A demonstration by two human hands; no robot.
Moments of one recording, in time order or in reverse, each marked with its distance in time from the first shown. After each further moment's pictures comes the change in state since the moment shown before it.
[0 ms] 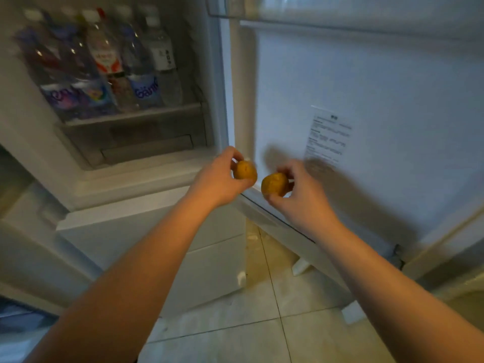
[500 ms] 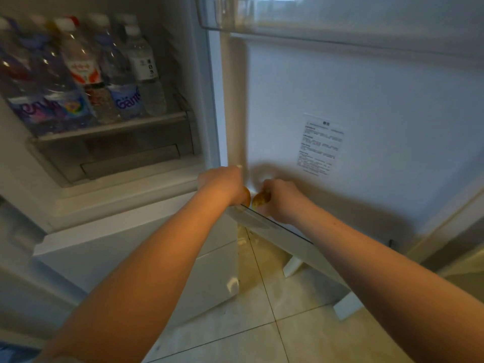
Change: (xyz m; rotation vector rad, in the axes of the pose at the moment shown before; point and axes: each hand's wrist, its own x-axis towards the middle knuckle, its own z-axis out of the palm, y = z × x) left_hand 0.038 0.016 0.011 0.672 -0.251 -0.038; right_hand 0.040 -0.002 0.019 -0.417 -0.301 0.223
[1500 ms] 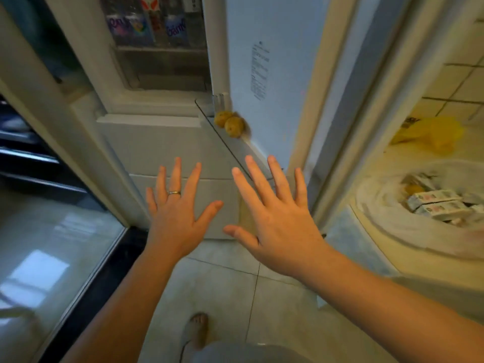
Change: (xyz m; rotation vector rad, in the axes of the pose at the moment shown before) left_hand -0.253 0.183 0.153 -0.256 0.488 -0.488; right_hand -0.207 0.207 -0.031 -0.415 0.148 -0.866
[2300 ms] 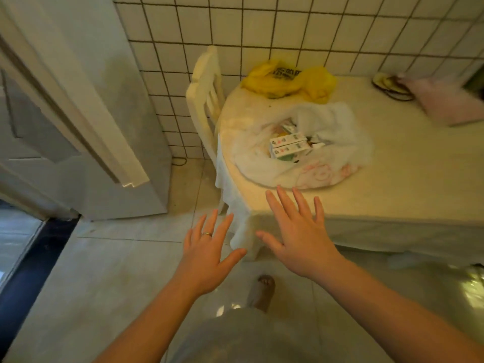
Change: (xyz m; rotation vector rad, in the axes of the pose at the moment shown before) left_hand -0.175 0.330 0.190 -0.081 -0.519 0.216; right_hand -0.302 0.293 0.007 0.141 -0.333 0.400
